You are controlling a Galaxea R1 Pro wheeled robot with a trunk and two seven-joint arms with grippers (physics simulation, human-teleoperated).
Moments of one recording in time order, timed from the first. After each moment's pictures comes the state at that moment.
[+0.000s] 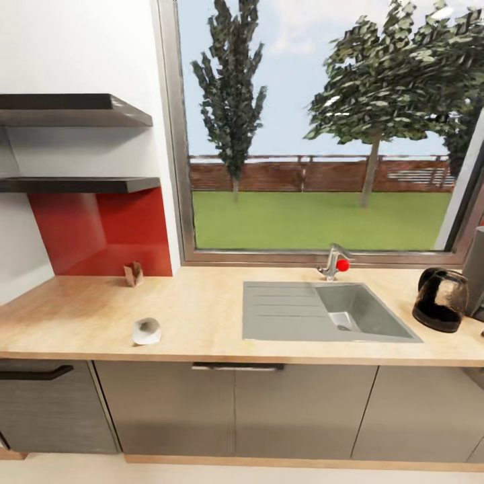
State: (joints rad) left arm 0.05 0.10 -0.13 -0.09 0.85 -0.45 -0.08; right arm -0.23 -0.16 0.08 0.03 0.07 -0.25 0.08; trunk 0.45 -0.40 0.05
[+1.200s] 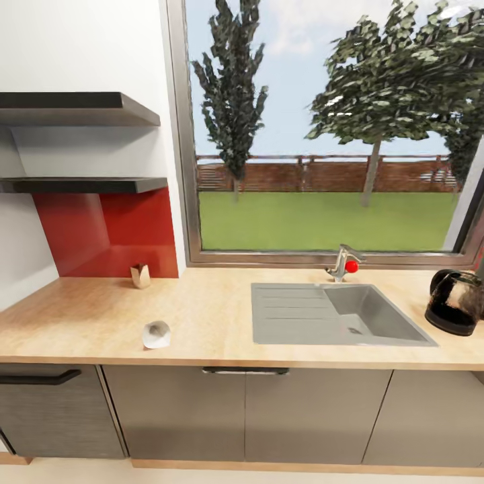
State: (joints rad) left arm 0.05 0.06 -0.14 -0.18 0.83 -0.45 -0.08; right arm -0.23 -0.14 0.05 0.03 -0.05 -0.27 0.07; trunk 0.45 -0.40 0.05
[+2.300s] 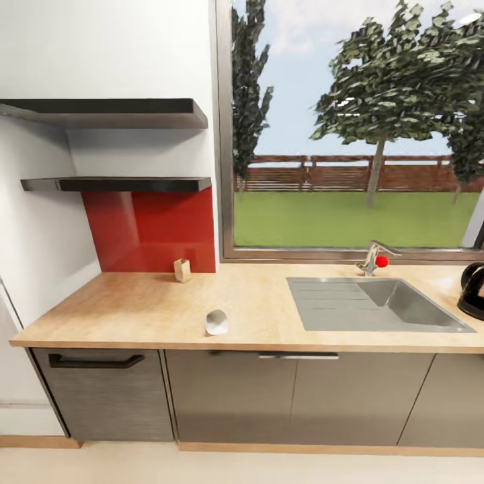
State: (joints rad) left arm 0.05 0.10 -0.14 -0.18 0.76 -0.39 -0.08; right arm -0.23 -0.10 0.05 0.03 -0.18 -0.18 0.04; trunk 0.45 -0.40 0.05
